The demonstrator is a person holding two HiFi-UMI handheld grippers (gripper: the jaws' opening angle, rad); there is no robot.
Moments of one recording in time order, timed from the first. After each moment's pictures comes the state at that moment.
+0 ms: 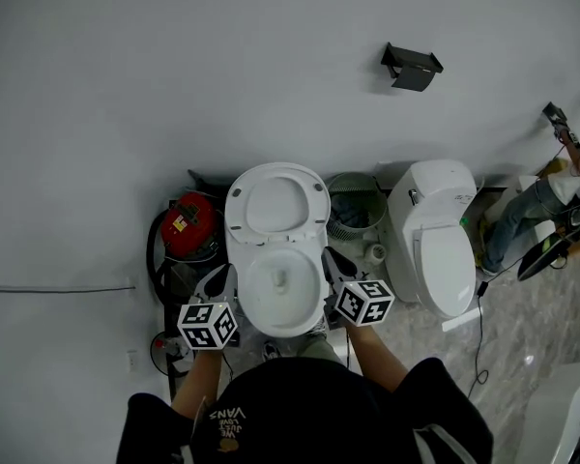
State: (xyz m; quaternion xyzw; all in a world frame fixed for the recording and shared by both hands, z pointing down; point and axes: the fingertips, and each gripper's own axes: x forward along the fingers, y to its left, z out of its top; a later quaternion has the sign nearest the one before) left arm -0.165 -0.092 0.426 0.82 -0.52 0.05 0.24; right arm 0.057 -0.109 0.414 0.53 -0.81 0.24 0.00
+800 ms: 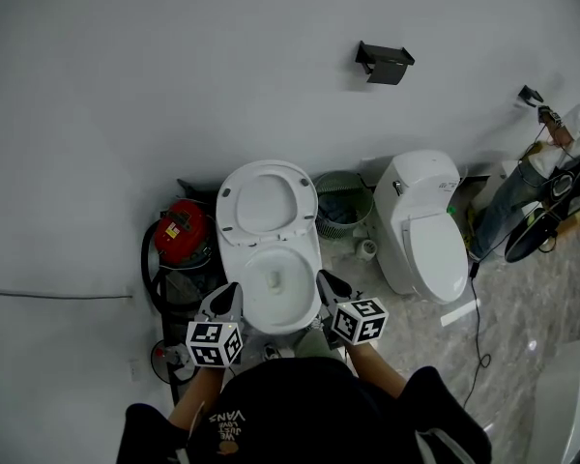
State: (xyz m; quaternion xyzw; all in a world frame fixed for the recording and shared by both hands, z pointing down) left arm -0.143 -0.024 0.428 0.85 -0.47 0.10 0.20; right arm 0.052 -0.021 0.431 0.54 -0.80 0.25 0.04
